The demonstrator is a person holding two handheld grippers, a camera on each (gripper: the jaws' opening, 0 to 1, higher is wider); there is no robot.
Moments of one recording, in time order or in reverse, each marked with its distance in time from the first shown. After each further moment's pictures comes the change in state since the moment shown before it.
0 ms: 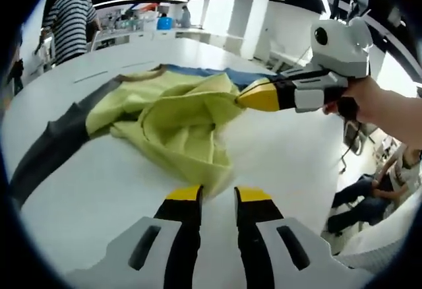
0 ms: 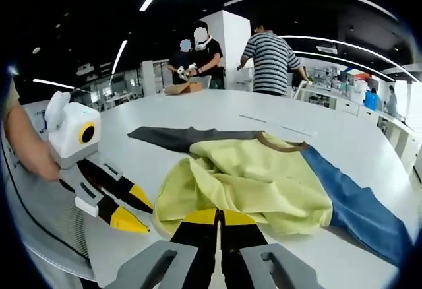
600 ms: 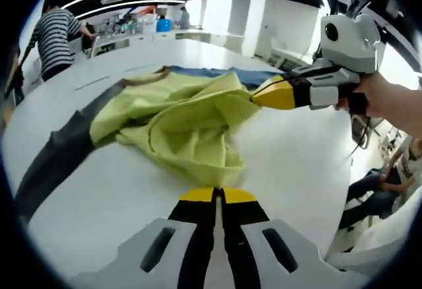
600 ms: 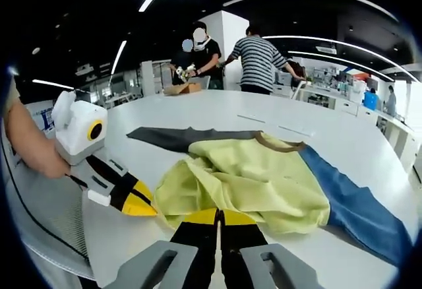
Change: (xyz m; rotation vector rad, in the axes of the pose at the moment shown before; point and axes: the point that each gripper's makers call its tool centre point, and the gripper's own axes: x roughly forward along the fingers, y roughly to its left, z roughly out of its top) left arm 0.000 0.018 0.010 0.071 -0.014 0.038; right arm -0.002 -0.004 -0.001 0.001 -0.002 -0.004
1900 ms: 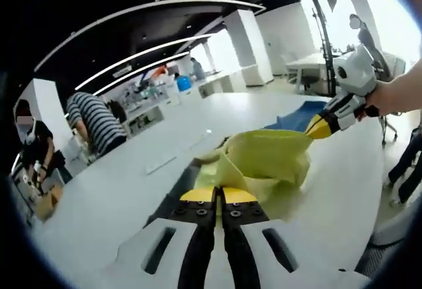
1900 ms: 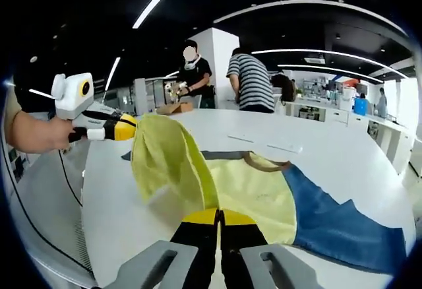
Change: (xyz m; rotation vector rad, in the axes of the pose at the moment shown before) left arm -0.089 0.084 0.107 0.334 -0.241 0.272; right arm -0.017 -0.010 0.030 0.035 -0.115 -0.047
